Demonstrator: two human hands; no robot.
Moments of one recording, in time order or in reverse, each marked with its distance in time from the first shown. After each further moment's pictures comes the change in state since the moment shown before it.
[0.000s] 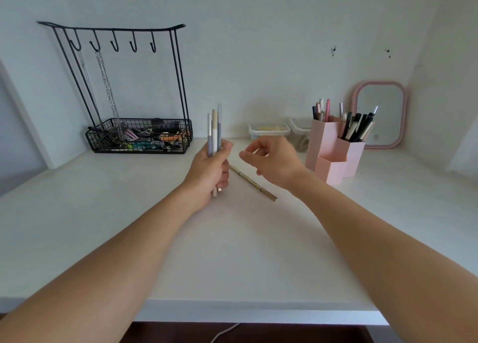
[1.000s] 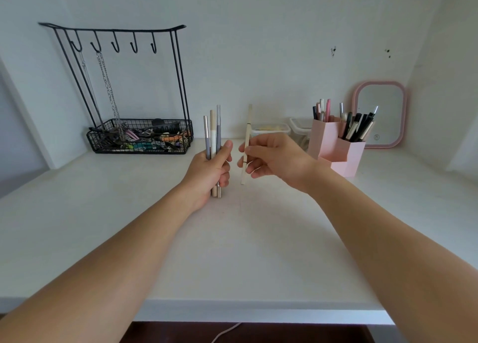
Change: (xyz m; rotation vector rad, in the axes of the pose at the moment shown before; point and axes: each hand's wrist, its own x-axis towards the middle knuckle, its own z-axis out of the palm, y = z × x) left_hand -0.002 0.004 -0.004 0.054 -0.002 -0.012; right_hand -0.003 -0.011 -0.016 0.508 -0.293 0.117
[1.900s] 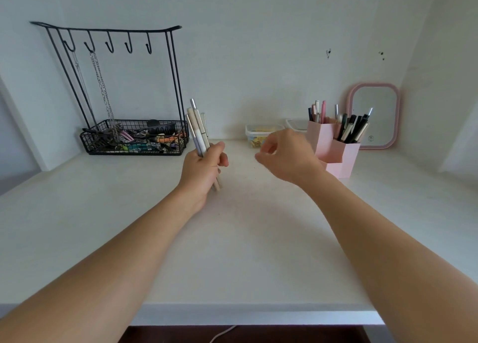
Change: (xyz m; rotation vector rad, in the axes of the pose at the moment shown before) left_hand 0.002 0.000 0.005 0.044 0.198 0.141; right_hand -0.004 -0.003 -0.013 -0.857 0.422 -0.106
